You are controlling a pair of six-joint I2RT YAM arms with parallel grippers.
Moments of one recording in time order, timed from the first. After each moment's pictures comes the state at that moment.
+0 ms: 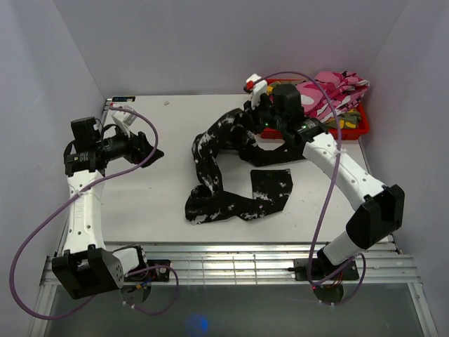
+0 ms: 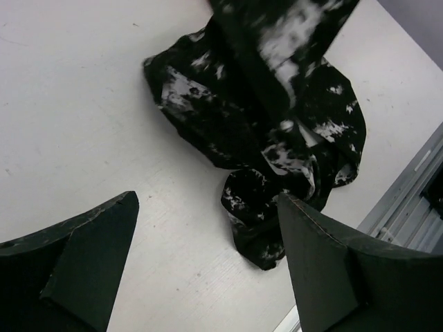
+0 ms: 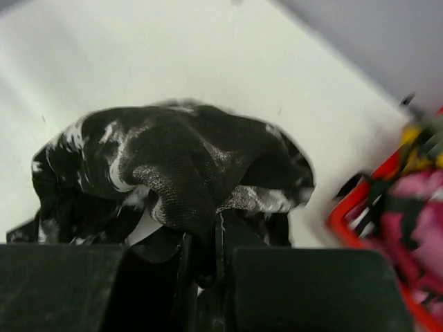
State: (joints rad) left arm 0.23 1.15 1.18 -0.65 0.96 0.27; right arm 0.55 1.53 1.59 -0.31 -0.30 -0.16
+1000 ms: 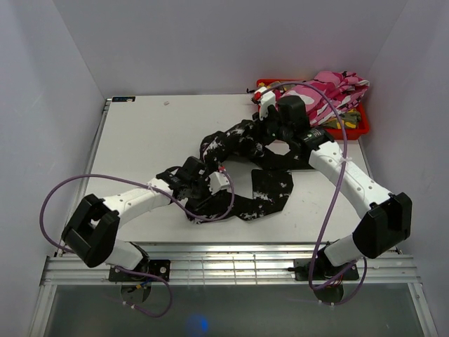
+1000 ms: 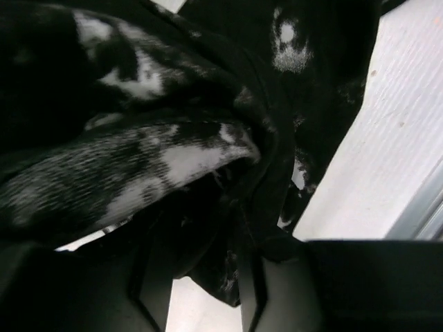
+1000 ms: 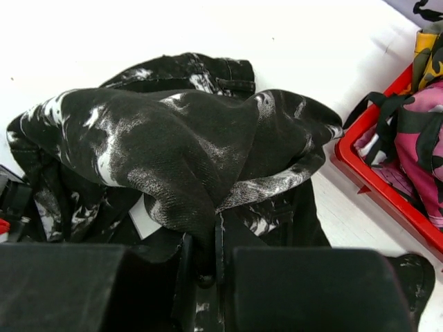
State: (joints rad) left arm -0.68 1.39 0.82 -0.41 0.24 0.45; right arm 0.53 1.47 1.36 -0.36 -0.23 -0.11
